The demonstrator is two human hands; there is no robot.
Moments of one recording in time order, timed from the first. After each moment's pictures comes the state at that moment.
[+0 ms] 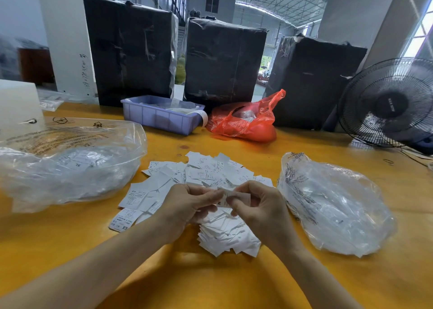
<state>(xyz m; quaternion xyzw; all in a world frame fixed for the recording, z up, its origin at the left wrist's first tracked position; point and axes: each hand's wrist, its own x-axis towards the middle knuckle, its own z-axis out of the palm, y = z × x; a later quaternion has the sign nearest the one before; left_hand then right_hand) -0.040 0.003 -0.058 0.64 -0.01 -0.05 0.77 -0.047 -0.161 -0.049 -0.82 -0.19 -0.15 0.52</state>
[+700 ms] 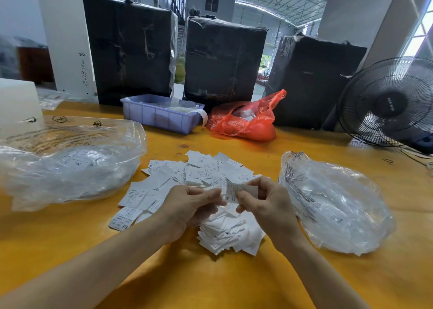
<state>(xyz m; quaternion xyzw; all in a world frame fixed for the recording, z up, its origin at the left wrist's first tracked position) -0.041 0.000 -0.059 0.63 0.03 -0.07 0.77 -0.044 -0.166 -0.044 -0.79 -0.11 -0.11 0.59</state>
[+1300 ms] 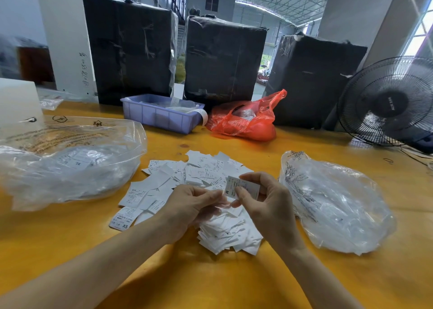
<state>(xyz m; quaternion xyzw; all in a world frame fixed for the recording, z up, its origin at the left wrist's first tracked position) -0.043 -0.002 -0.058 0.60 0.01 -0.08 0.79 -0.051 -0.160 -0.046 -0.80 -0.16 -0.22 0.53</state>
